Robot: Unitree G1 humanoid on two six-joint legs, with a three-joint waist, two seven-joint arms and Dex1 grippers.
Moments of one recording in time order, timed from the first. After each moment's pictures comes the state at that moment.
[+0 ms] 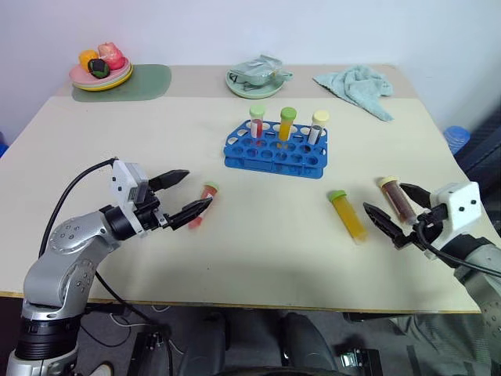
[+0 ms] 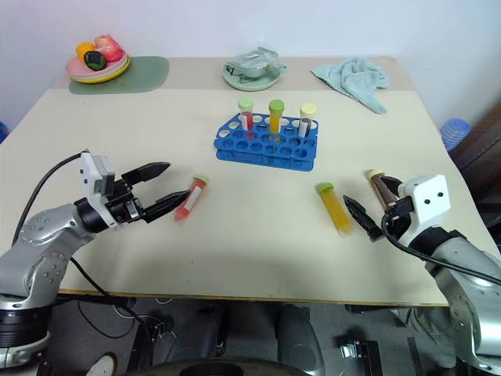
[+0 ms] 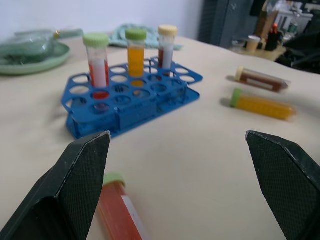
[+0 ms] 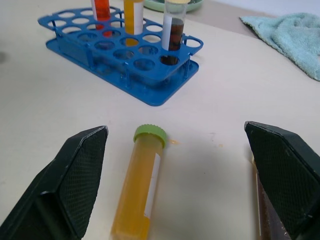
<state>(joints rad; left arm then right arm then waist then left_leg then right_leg) -0.12 0.65 0.21 -0.37 -0.64 0.47 -0.85 0.16 -0.61 -0.50 -0.59 0.50 0.60 0.57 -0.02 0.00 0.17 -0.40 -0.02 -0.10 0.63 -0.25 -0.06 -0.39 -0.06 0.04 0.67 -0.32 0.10</state>
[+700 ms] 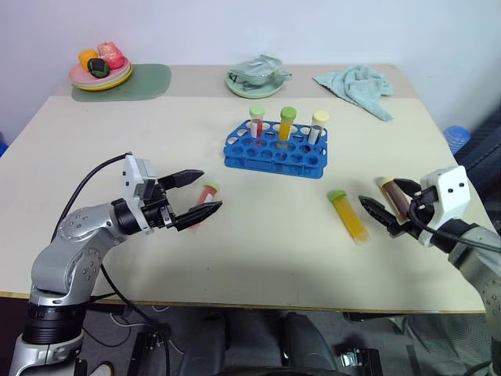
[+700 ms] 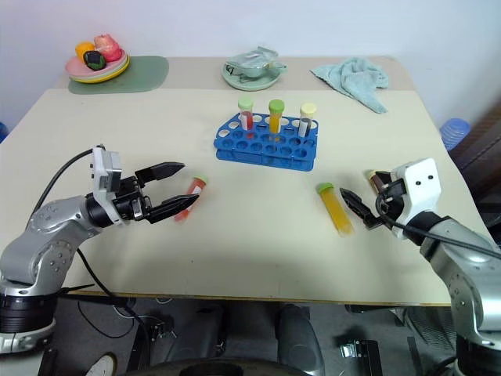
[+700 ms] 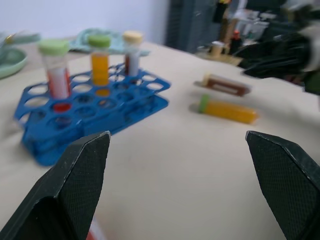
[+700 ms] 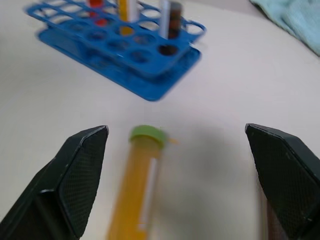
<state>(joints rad) -0.21 0.62 0.15 -0.30 -0.67 0.43 -1.02 -0.05 -0.72 -0.42 -0.51 0.54 0.86 0.47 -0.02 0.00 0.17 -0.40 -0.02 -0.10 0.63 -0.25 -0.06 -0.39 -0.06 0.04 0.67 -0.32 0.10</state>
